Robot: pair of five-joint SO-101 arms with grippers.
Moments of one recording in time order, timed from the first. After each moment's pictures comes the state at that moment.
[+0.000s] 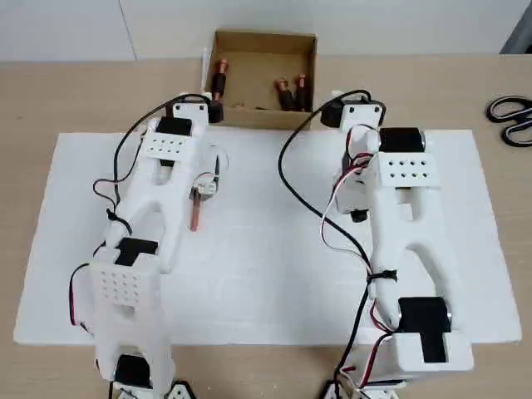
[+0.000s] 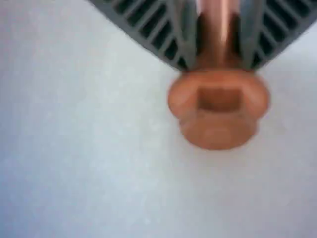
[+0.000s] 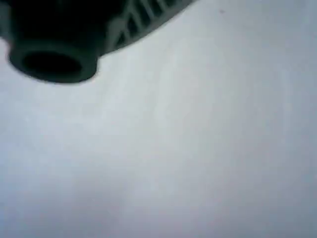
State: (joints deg) left arm 4.1 35.8 -20.4 85.1 11.4; right arm -4.6 1.0 2.1 86.5 8.8
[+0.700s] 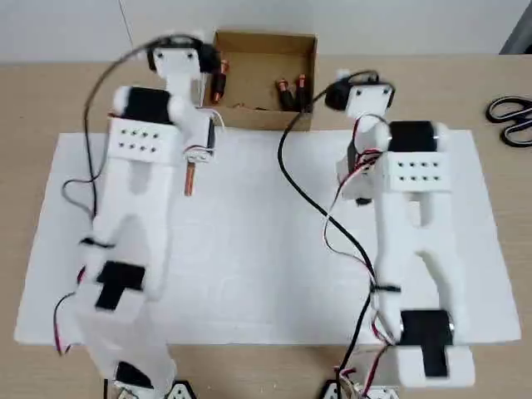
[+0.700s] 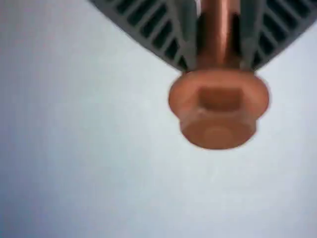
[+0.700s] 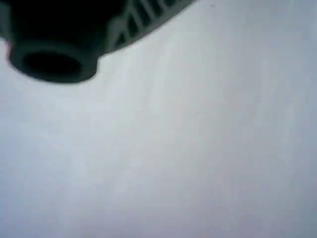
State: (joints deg) left arm 5.7 14.6 -33.7 99.6 11.5; right arm -4.7 -5.5 -6.4 91.6 8.8
